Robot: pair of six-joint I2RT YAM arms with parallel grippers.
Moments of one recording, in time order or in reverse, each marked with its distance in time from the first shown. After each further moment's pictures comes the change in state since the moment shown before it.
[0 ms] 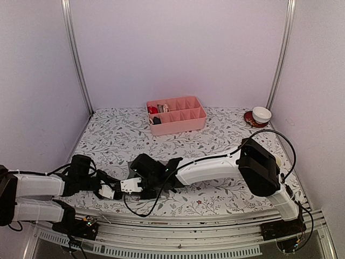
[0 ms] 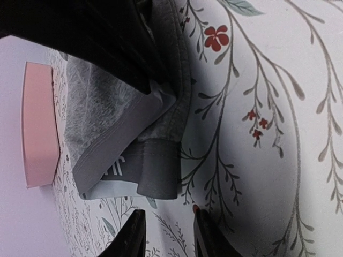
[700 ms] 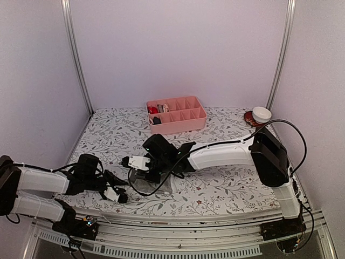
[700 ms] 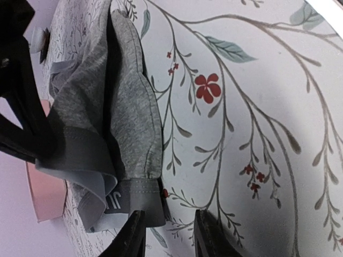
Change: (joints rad) left arm -0.119 0.084 0.043 0.033 -0.006 0.036; right arm -0.106 -0.101 -0.073 0.075 -0.105 0.181
